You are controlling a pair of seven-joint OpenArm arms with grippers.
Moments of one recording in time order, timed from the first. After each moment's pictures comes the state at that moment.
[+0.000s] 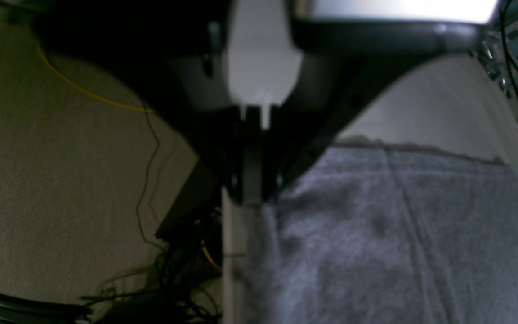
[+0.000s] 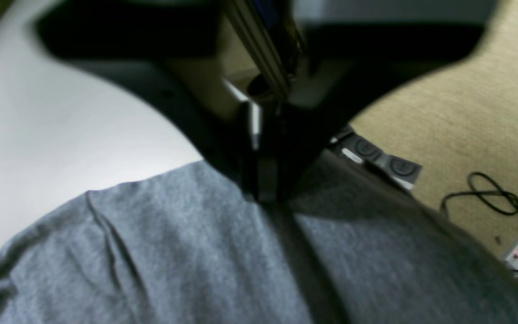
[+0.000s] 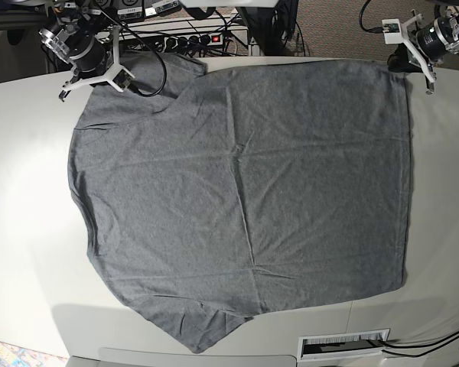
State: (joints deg) left arm 48.6 -57.2 8.2 99.3 32.2 -11.5 -8.7; right arm -40.3 30.6 6.4 116.0 -11.0 30.5 -37.8
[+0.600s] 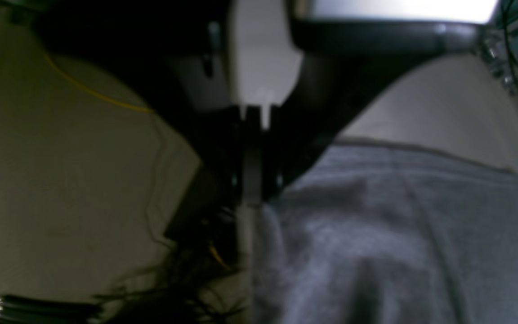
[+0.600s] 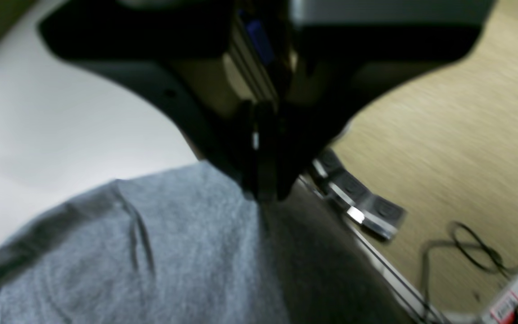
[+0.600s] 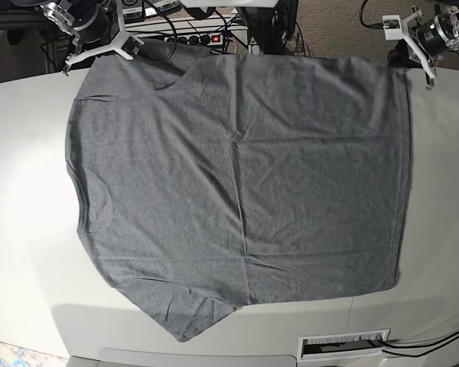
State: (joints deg) left arm 51.6 -57.5 8.2 99.4 32.1 -11.3 -8.6; right arm -53.8 30.7 6.4 128.8 -15.5 30.4 -45.4
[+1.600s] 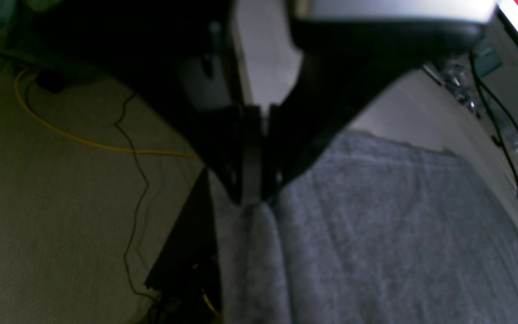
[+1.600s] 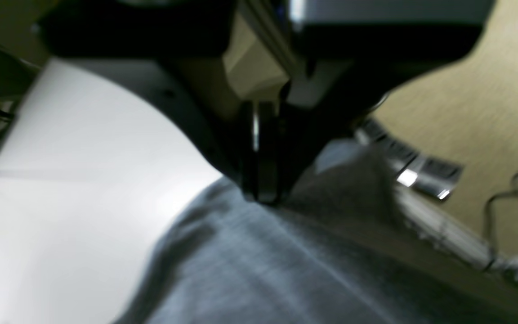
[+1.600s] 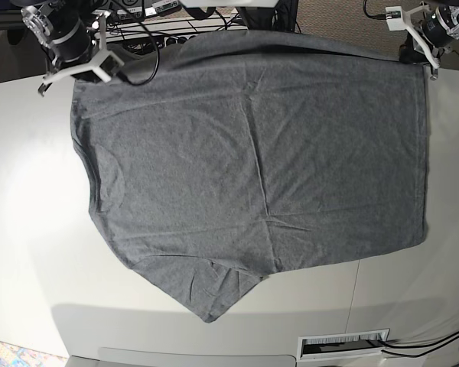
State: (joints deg) left arm 52.1 -59.1 9.9 99.2 38.1 0.2 -1.2; right arm -50.5 30.3 16.8 133.2 -11.6 30.7 -40.6
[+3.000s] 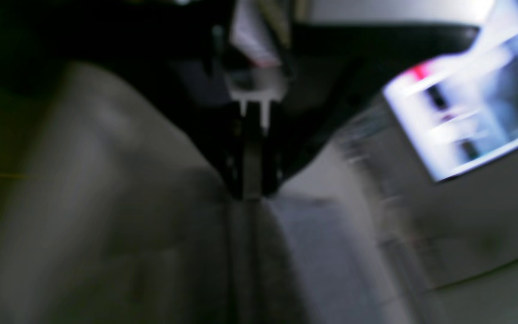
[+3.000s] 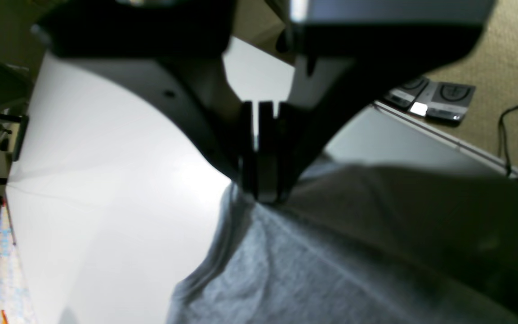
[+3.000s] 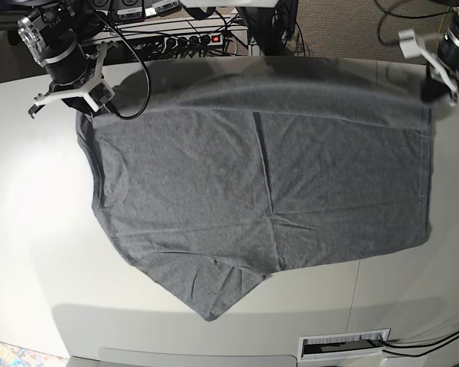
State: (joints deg) left arm 53.7 -66.1 8.0 102.1 42.2 14.6 11.6; right arm -42.1 26.3 19.0 133.2 -8.2 30.7 -37.6
